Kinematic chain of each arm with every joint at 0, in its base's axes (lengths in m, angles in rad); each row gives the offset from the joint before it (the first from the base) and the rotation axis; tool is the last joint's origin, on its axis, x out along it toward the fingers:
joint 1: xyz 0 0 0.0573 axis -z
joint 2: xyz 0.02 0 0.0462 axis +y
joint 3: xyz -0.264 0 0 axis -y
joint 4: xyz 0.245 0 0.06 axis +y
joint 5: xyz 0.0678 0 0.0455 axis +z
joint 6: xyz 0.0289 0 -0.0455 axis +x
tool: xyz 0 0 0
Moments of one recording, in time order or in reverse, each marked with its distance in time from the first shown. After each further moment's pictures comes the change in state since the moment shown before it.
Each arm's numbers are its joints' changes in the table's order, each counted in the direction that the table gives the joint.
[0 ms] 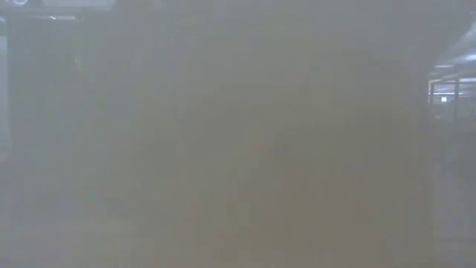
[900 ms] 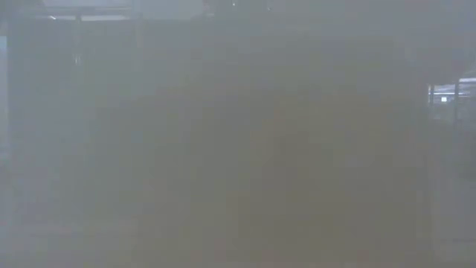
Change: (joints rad) left arm -0.109 0.737 0.834 0.038 -0.100 0.423; right arm 0.000 0.000 0.000 0.027 0.036 -0.146
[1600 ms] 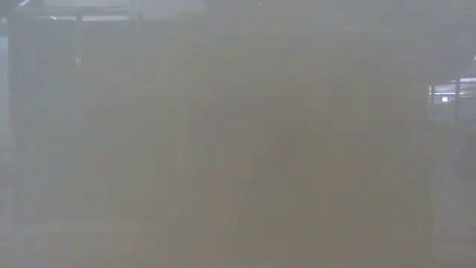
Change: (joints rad) left arm -0.004 -0.048 0.004 0.248 0.125 -0.014; right arm 0.001 0.000 0.000 -0.008 0.000 -0.015
